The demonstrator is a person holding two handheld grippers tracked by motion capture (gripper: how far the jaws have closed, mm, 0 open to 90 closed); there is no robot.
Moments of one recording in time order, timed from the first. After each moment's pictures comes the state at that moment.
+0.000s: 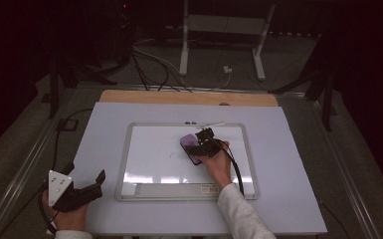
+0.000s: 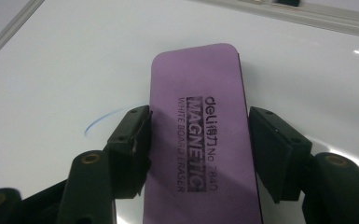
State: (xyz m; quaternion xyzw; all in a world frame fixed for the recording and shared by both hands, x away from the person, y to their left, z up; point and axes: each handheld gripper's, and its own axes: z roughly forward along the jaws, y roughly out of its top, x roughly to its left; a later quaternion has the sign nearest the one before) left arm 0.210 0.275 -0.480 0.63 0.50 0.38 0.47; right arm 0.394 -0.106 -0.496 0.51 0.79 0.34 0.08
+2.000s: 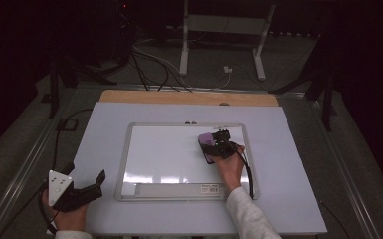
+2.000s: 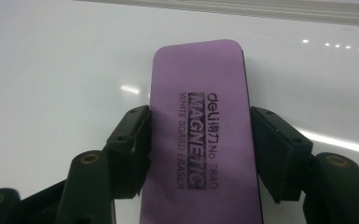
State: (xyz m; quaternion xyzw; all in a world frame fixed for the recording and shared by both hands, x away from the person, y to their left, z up) left arm 0.209 0.273 -0.480 0.63 0.49 0.38 0.47; right arm 0.387 -0.153 -0.497 0.57 0.74 0.32 0.13
